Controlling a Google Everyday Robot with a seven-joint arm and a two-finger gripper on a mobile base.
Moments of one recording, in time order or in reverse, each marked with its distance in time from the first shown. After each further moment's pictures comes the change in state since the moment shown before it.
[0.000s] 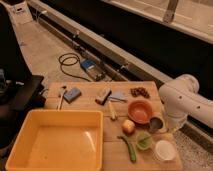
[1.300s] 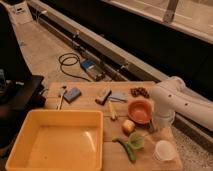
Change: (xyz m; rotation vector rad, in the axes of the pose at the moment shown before) arm -0.035 -0.026 0.014 0.018 -0.081 -0.090
